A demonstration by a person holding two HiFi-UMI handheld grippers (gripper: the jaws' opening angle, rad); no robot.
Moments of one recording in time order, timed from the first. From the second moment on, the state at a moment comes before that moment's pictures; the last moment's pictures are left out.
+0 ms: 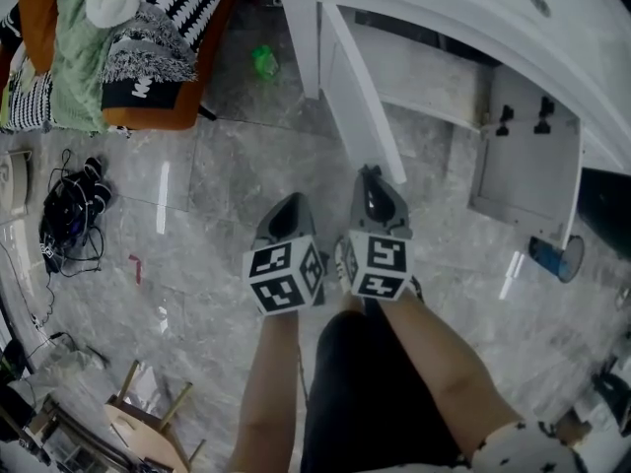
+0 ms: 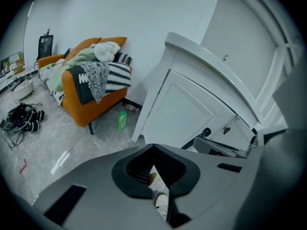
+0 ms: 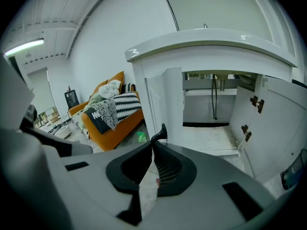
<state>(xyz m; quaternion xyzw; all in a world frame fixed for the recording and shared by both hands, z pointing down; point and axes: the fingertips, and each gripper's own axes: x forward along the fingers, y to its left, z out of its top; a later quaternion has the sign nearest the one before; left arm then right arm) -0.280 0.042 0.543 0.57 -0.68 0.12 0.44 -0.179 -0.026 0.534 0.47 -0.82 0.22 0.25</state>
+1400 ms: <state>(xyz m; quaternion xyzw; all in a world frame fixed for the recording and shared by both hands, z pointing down) -0.322 0.084 0.541 0.52 -0.72 0.11 0.45 -0.262 0.027 0.520 0.34 -0.88 0.22 0.26</state>
